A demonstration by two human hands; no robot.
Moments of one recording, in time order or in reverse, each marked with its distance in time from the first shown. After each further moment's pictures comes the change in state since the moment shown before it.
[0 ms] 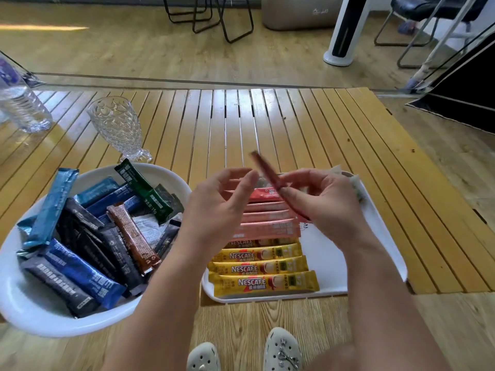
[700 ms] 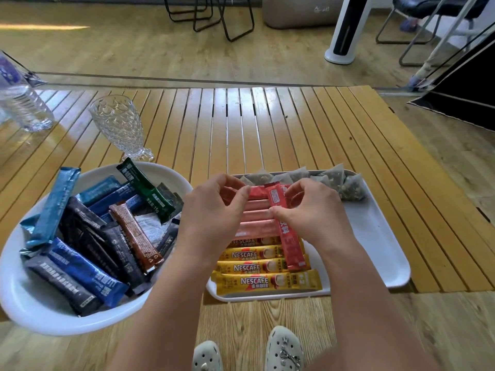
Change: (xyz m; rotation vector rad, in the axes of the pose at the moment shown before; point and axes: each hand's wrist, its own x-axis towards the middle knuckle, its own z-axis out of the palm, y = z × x) left_hand -0.001 -0.011 0.001 0.316 0.148 0.040; right_hand -0.001 0.008 0.024 -0.660 0.067 0.105
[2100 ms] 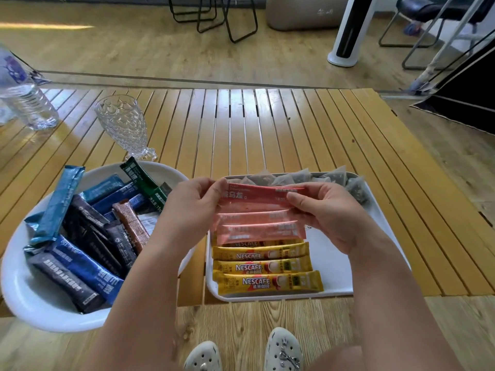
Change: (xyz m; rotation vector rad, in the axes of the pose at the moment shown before) left_hand 0.011 -0.016 -0.025 -0.230 -0.125 -0.227; right_hand 0.004 0.011 -0.024 0.906 -0.369 0.167
